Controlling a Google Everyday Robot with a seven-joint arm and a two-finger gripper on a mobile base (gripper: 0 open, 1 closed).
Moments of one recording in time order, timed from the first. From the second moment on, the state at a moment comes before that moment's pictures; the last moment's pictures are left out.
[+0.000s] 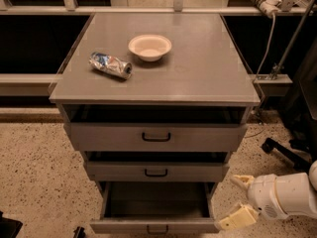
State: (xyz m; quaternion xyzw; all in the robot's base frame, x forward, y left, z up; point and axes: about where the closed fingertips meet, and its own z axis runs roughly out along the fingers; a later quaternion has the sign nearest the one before) arm 0.372 -0.190 0.644 -0.44 0.82 0.24 0.27
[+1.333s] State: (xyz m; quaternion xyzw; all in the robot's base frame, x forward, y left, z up) arm 0.396 -0.208 0.542 -0.38 0.83 0.26 0.30
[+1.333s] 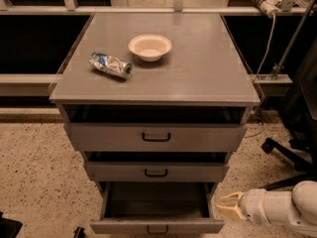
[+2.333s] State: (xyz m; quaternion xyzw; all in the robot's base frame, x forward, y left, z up) arm 0.395 -0.232 0.376 -0.28 0.82 0.40 0.31
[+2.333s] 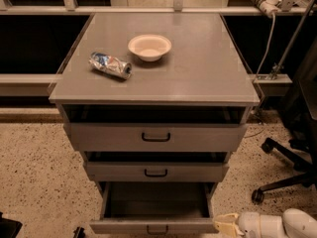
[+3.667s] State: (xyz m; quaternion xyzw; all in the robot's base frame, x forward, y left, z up) arm 0.357 -0.257 0.259 -0.14 0.84 0.44 0.27
